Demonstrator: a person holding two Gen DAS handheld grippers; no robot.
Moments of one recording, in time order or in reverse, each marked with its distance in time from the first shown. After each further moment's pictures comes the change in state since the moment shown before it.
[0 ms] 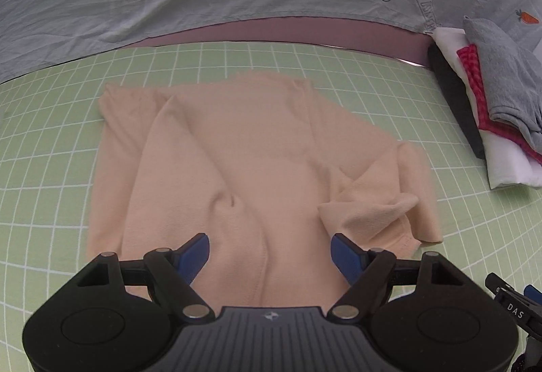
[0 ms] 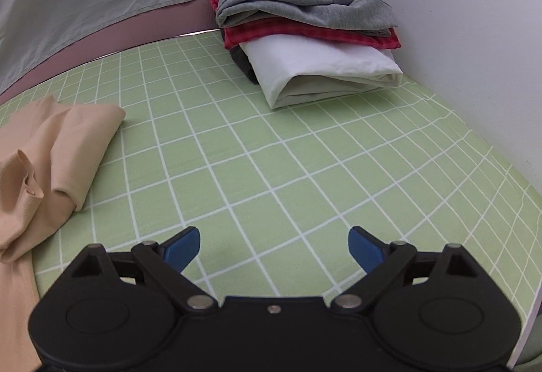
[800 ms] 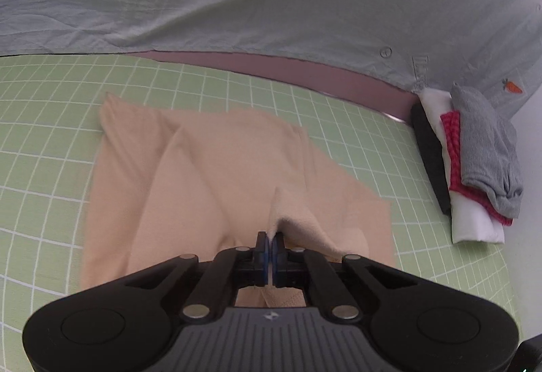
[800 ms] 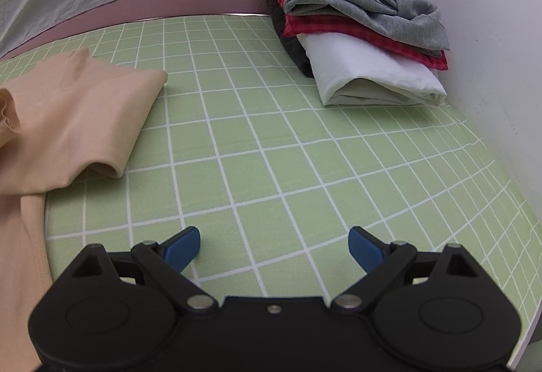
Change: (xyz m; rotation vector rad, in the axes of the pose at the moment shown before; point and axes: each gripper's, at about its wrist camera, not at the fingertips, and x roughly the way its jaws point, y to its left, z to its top) left arm -0.044 0.073 0.037 -0.220 -0.148 -0.120; right arm -0.006 0.054 -0.010 -0.208 0.021 0.034
